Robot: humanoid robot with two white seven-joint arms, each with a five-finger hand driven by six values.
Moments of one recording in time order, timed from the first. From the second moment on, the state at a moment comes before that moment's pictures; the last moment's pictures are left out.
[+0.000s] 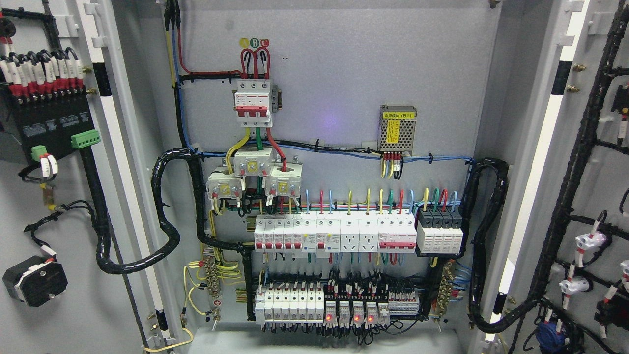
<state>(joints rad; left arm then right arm) 0.57 0.44 0.28 -2.04 0.80 -0.36 -0.20 0.50 -0.49 -0.35 -2.03 -1.03 -0.40 0.63</state>
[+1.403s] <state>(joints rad) 0.63 0.35 -0.06 -1.51 0.70 -0.46 -0.23 0.47 -0.32 0.09 -1.68 -0.57 -0.39 0.62</state>
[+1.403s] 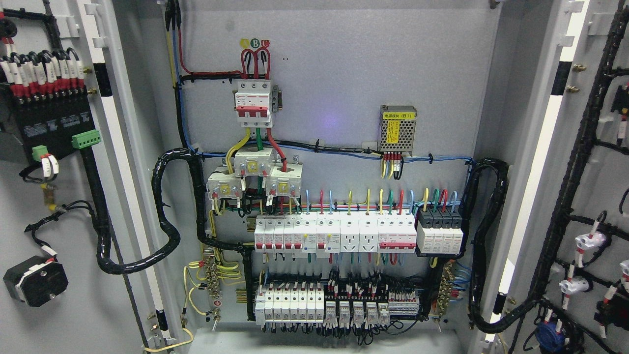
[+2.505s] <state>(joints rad) 0.35 0.26 -0.20 -0.69 0.63 -0.46 -0.28 0.27 -0.16 0.16 -0.70 -0.51 -0.39 0.60</state>
